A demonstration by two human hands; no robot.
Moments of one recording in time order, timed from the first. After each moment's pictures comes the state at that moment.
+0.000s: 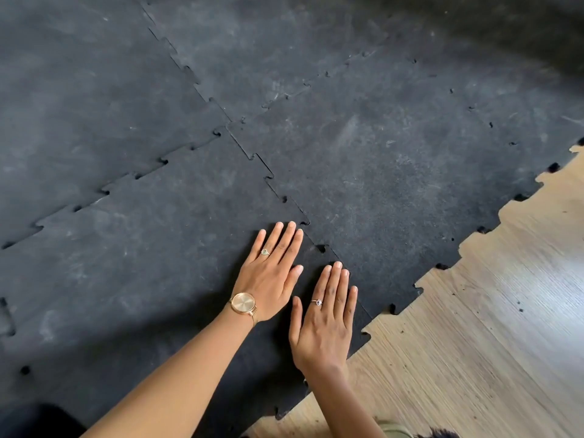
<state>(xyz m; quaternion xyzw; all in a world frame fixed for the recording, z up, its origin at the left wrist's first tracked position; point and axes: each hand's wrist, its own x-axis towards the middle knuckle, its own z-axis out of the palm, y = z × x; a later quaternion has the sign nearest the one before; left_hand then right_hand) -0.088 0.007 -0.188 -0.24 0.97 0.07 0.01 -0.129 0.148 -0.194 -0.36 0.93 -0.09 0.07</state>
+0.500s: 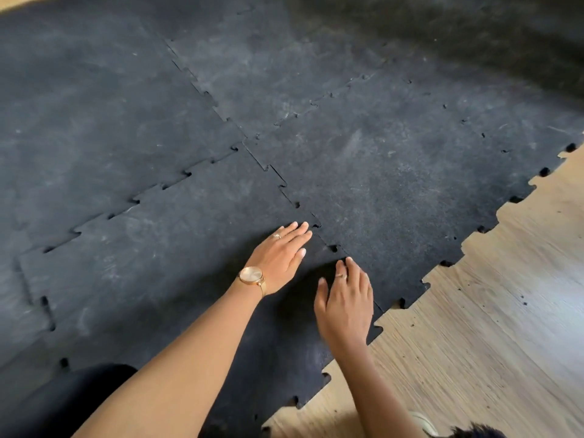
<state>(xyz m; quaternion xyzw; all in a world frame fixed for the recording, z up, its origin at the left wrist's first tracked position) -0.093 -0.030 -0.165 -0.19 0.96 0.19 0.01 -0.150 0.132 -0.159 -0.33 0.93 -0.13 0.07</state>
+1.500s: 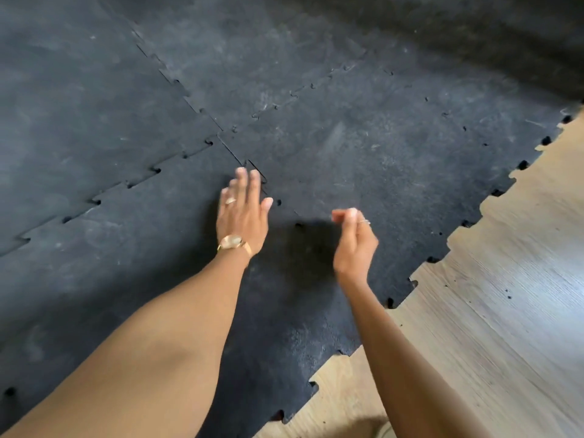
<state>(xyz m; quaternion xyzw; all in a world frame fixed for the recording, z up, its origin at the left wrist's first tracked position) -0.130 -0.077 -0.186 -0.44 0.88 0.13 -0.06 -0.231 0.079 -0.150 -0.14 0.79 -0.58 0.10</state>
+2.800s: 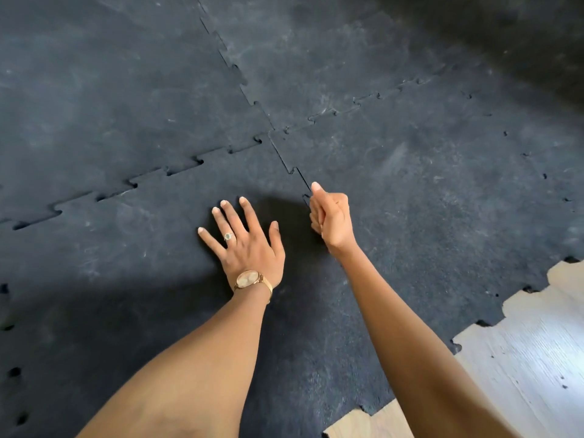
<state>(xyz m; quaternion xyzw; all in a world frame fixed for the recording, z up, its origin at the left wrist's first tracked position) -0.104 -0.065 -0.192 -0.65 0.76 0.07 -0.03 -0.241 -0.053 -0.159 -0.29 0.58 -0.62 0.45</state>
